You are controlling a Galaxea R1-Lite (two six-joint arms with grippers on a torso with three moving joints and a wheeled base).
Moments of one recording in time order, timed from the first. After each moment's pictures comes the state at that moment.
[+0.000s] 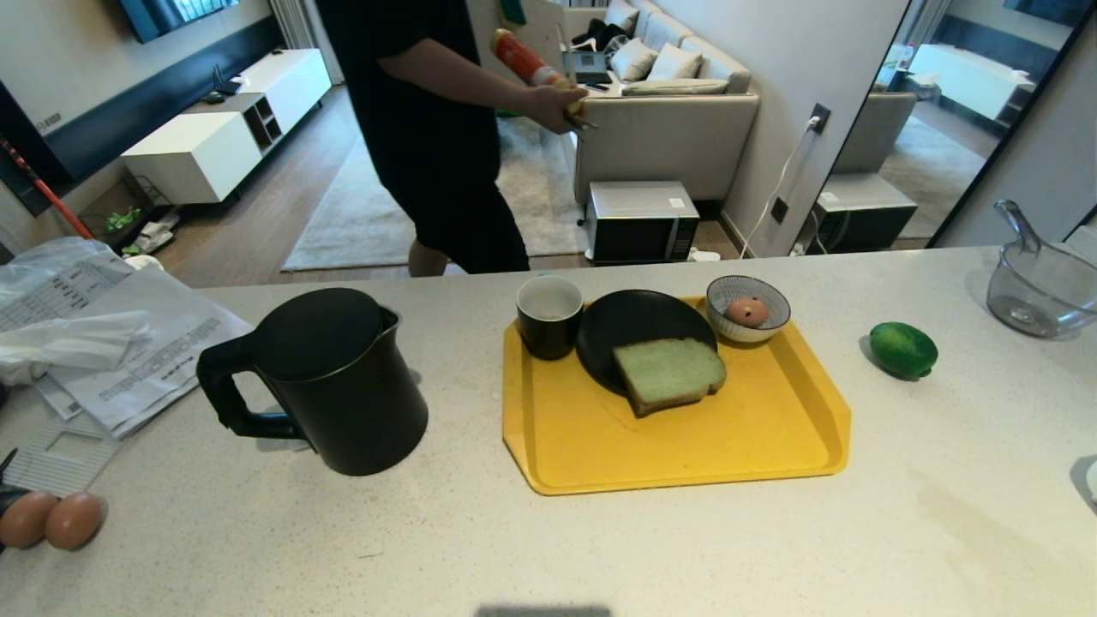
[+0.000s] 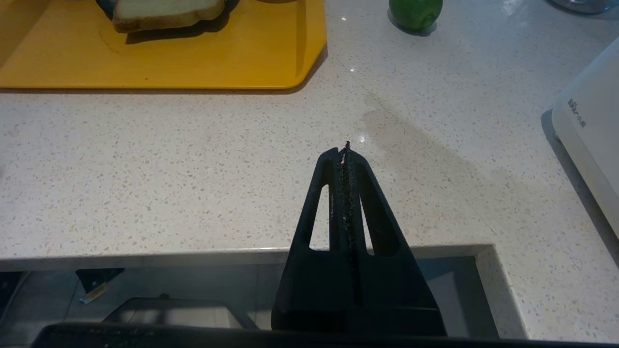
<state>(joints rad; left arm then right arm) 0.00 0.00 0.00 0.00 0.00 0.00 0.00 0.00 -0.01 0.03 -0.01 0.01</state>
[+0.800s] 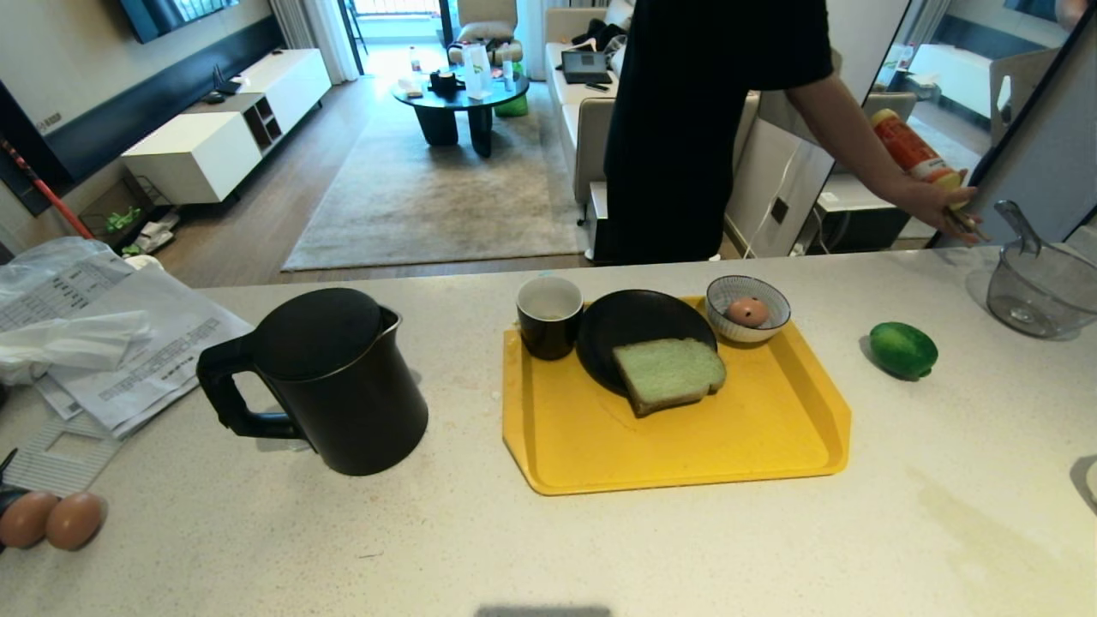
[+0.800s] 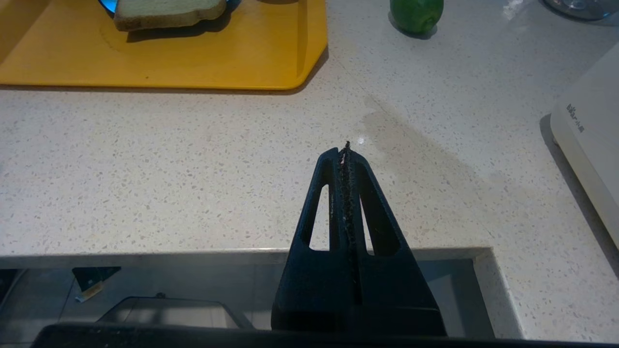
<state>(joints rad) 0.00 0.00 0.00 0.00 0.00 0.00 0.00 0.00 -0.01 0.02 0.00 0.00</state>
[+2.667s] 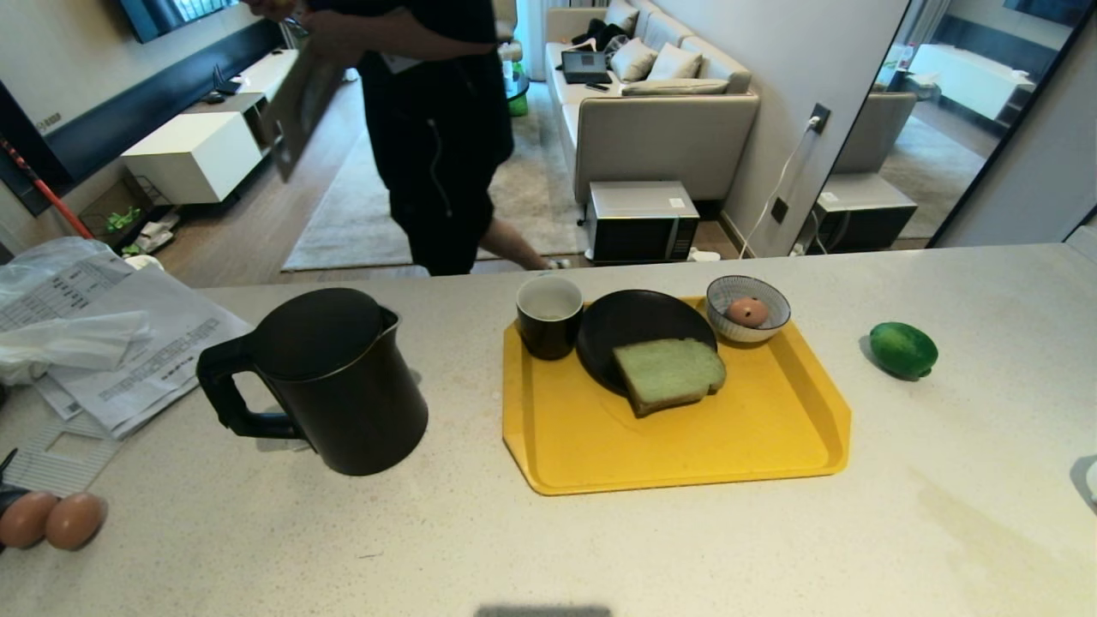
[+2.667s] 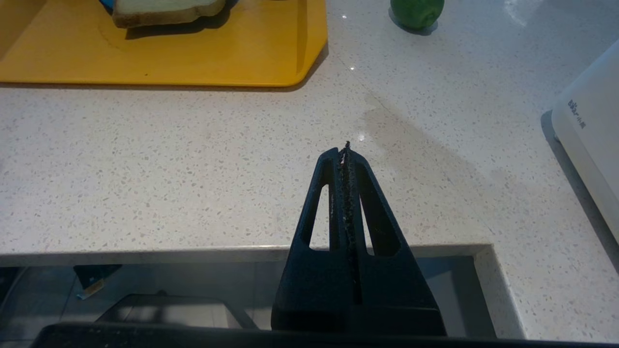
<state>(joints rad) 0.00 0.00 0.00 0.00 0.00 0.00 0.00 0.00 -0.02 0.03 -0.01 0.00</state>
